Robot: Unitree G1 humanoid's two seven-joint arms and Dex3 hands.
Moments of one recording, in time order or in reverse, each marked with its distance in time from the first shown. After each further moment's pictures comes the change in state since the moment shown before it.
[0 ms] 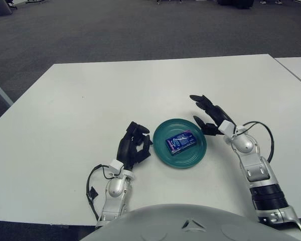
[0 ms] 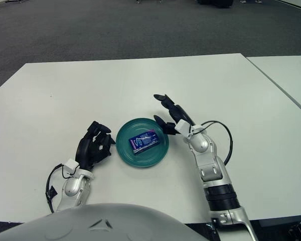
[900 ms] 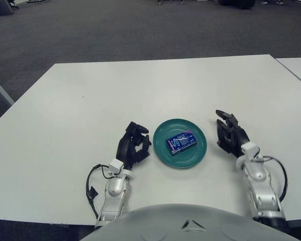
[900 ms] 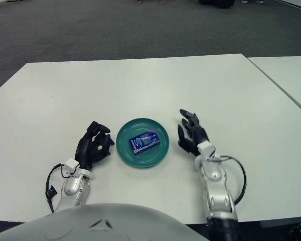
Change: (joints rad) left arm 0.010 -0.002 0.019 -0.018 0.040 0.030 0.033; right arm 0.281 0.124 -0.115 -0.022 0.147 -0.099 -0.153
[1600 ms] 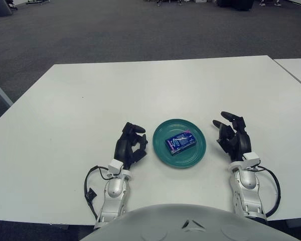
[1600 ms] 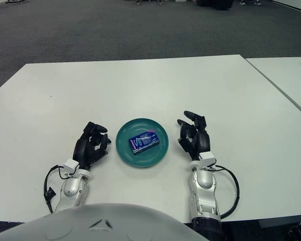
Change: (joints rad) left arm 0.011 -0.002 0.004 -0.018 0.034 0.023 0.058; right arm -0.030 0.146 -0.040 0.212 0.101 -0.289 -0.111
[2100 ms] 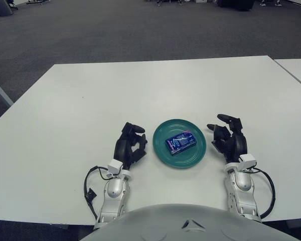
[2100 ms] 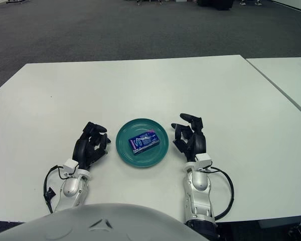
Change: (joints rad) left arm 0.005 -0.001 0.002 -0.008 -0.009 0.002 -0.003; right arm 0.025 0.037 0.024 -0.029 0.000 0.017 -0.007
